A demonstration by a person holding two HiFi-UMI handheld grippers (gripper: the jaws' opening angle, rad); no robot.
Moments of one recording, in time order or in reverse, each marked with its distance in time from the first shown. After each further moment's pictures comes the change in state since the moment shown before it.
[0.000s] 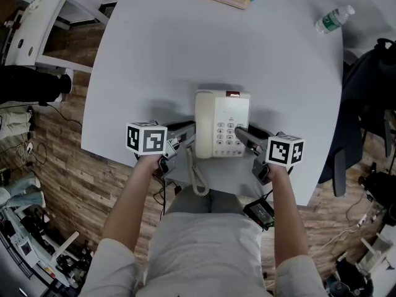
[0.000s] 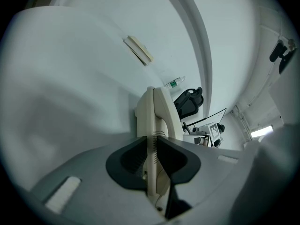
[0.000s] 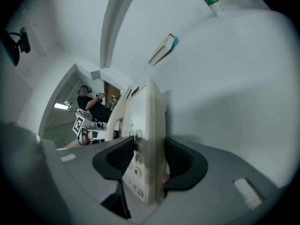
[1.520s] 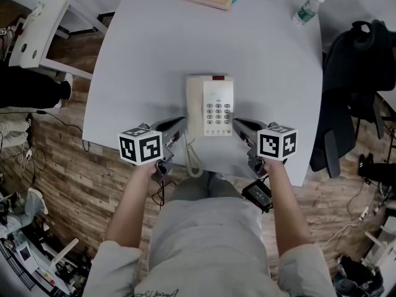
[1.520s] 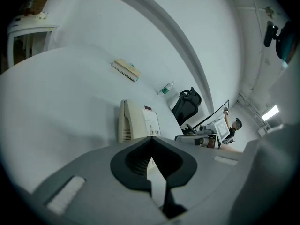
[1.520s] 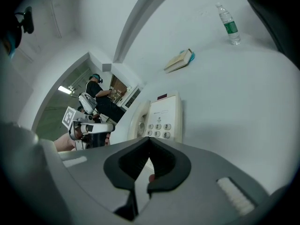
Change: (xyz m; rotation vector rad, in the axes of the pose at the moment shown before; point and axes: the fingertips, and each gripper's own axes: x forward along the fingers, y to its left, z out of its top) left arm -0.048 -0.073 -0.011 0.170 -0.142 0.117; right arm -0.051 0.053 -0.013 -0.190 -0.021 -0.040
